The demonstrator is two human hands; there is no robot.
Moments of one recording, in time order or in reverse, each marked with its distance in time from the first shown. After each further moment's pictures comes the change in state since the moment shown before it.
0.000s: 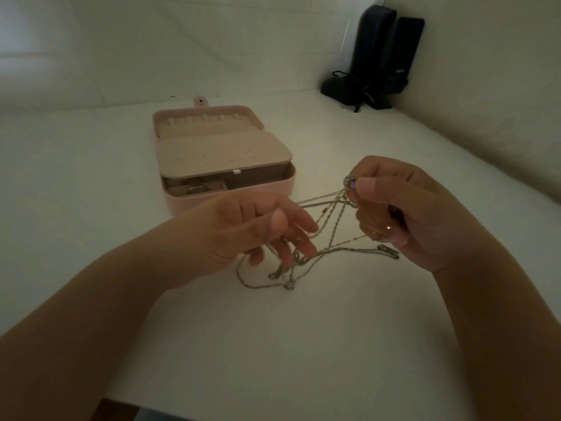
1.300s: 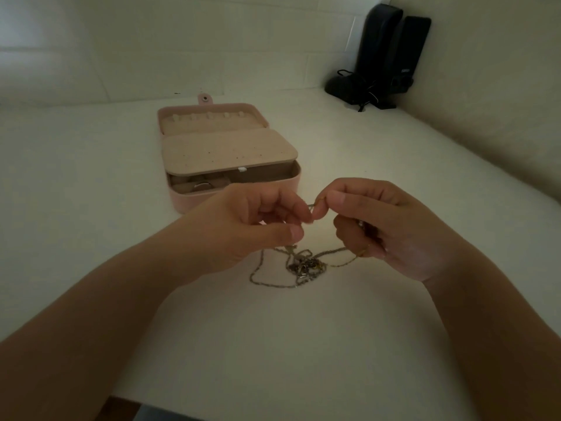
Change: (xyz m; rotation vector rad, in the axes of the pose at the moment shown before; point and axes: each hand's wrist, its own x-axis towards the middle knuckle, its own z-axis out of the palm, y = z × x) left_hand 0.003 -0.004 0.002 0.063 0.191 -0.030; right_hand 0.002 0.008 0.016 -0.114 -0.103 0.113
